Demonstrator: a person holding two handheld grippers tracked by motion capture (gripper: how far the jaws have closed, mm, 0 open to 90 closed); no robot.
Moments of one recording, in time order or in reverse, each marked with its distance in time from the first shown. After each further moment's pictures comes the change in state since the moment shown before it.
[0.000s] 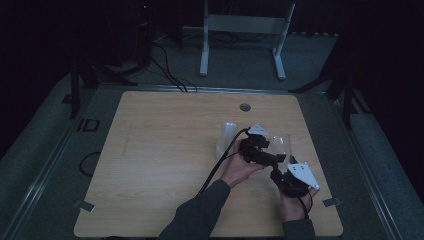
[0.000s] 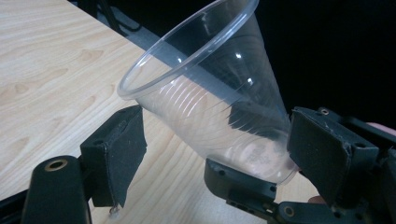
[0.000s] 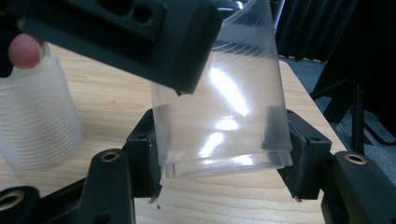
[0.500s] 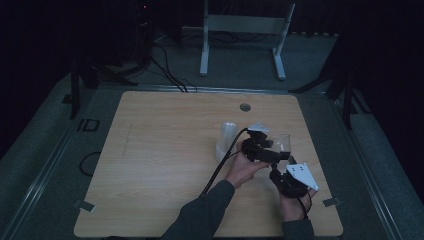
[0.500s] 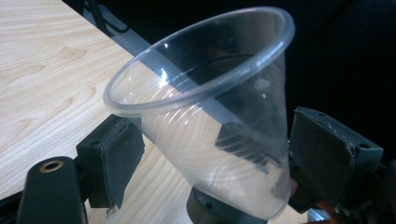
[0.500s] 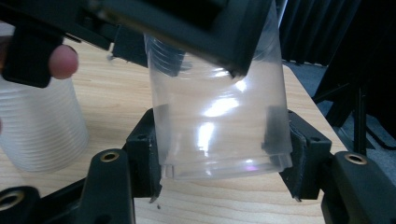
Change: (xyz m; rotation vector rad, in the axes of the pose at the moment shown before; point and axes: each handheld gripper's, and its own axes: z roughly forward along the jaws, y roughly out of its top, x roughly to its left) left arm 0.003 0.003 0.009 -0.038 -0.062 -0.101; right arm 0.003 0.000 -0.001 -0.019 0.008 -0.005
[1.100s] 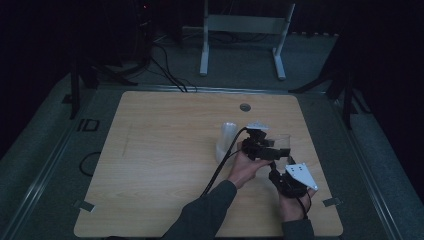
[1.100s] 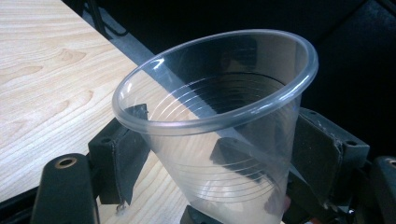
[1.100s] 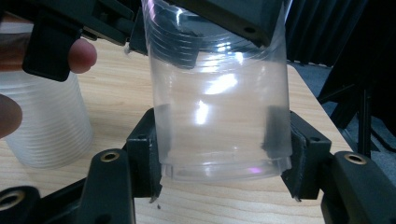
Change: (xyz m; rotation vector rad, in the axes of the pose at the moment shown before) left arm 0.002 0.002 0.001 -0.035 -0.011 -0.048; right arm 0.001 -0.001 0.001 0.003 0.015 -0.006
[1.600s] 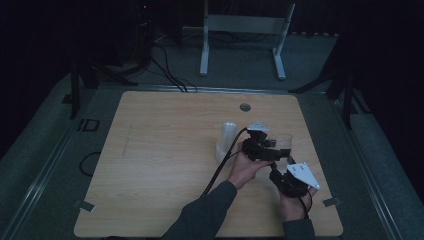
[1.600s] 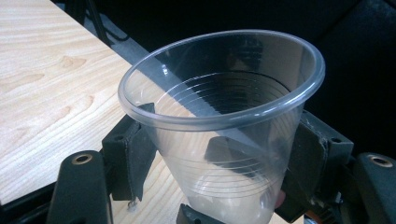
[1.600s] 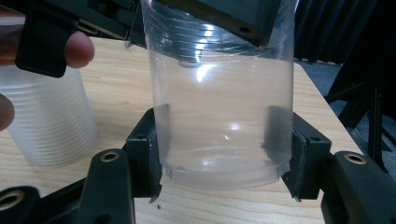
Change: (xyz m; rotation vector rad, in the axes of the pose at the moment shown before) left arm -0.006 0.000 -0.002 -0.008 0.011 0.044; right arm -0.004 0.000 0.001 0.005 0.033 0.009
